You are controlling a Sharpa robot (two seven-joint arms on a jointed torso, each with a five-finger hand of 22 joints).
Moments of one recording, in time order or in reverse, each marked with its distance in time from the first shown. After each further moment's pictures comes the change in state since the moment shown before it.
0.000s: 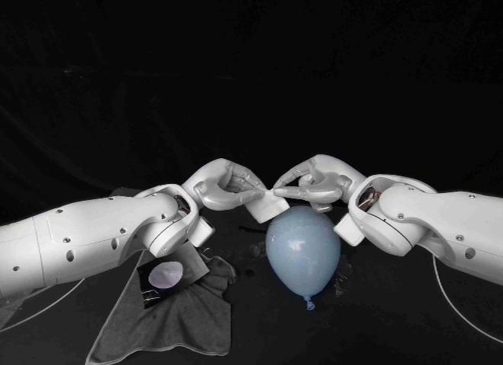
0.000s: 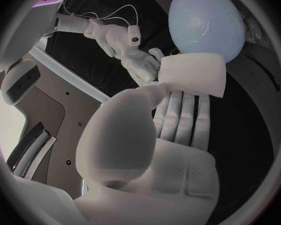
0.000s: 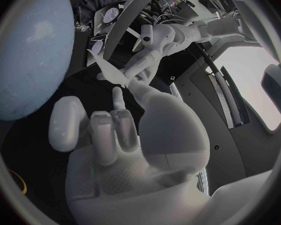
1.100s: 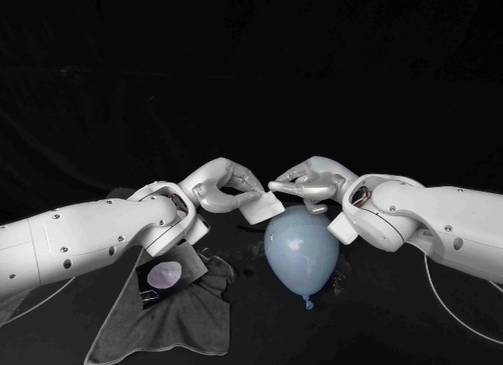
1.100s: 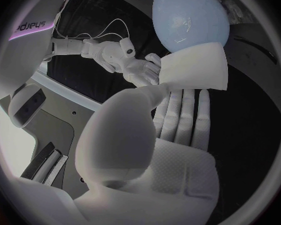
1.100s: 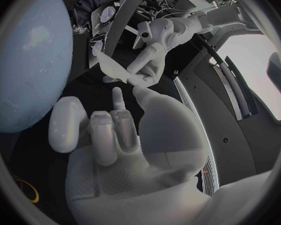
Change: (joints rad) left arm 0.000 -0.004 0.005 -0.003 -0.197 -0.053 0.010; left_hand -0.008 -0.008 0.022 -0.011 0.000 -0.006 0.002 0.005 0.000 0.000 0.000 -0.004 0.000 0.000 0.000 0.000 0.002 0.000 0.000 0.000 0.005 0.002; right arm 0.000 0.031 -0.004 -0.037 0.099 0.028 -0.031; right_hand -0.031 0.035 -0.074 0.124 0.000 0.007 -0.002 -0.022 -0.014 -0.003 0.004 0.014 0.000 0.000 0.000 0.007 0.001 -0.001 0.011 0.003 0.006 0.000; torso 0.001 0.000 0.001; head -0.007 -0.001
